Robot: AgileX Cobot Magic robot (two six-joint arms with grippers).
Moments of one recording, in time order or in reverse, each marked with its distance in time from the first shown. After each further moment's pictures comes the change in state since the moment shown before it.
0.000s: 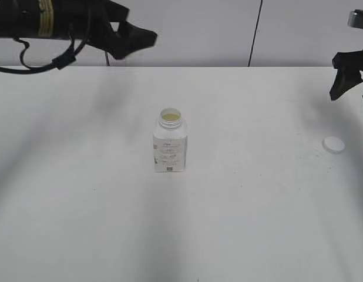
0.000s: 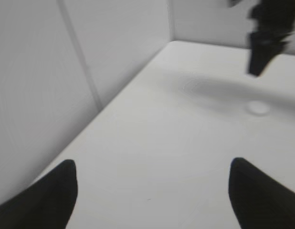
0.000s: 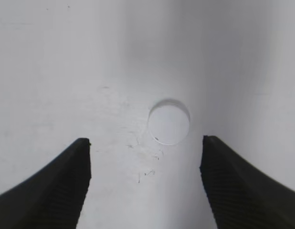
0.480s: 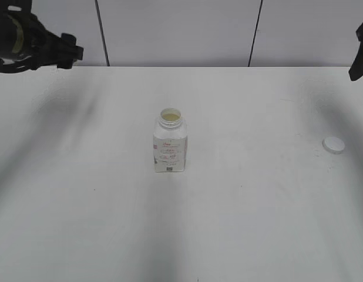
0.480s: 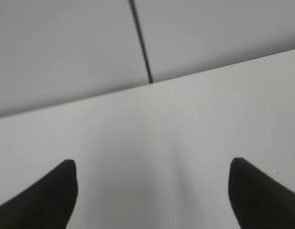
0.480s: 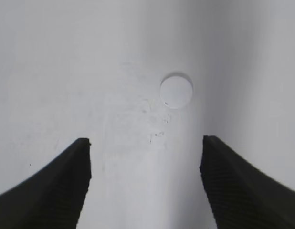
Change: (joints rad) left arm 0.000 -0.084 0.091 -0.222 0.899 -0.146; right arm 0.000 -0.180 0.000 0.017 0.140 0.000
